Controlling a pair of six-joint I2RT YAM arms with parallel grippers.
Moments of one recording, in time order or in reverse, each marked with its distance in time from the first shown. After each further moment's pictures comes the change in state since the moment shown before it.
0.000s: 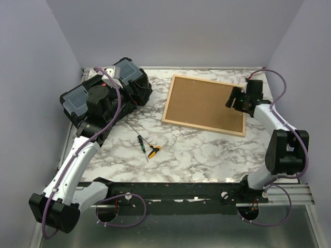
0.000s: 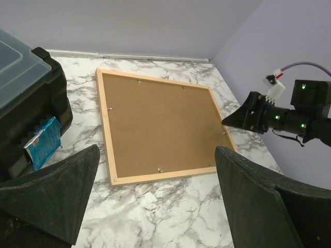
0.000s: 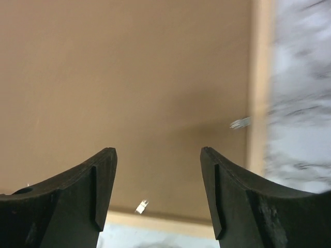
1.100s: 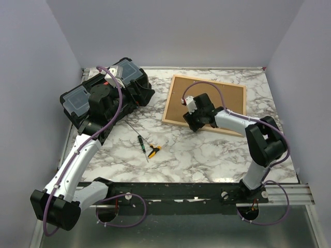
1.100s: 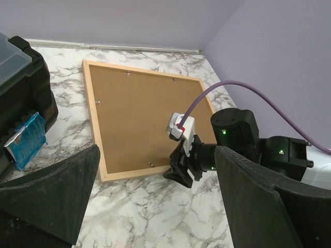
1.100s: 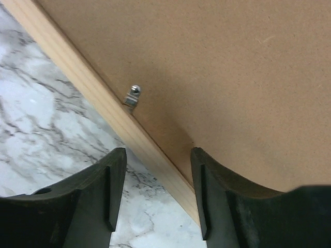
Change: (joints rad) left arm 0.000 0.032 0.000 0.011 0.059 -0.028; right arm 0.581 0.139 -0.076 0.041 -0.033 -0.534
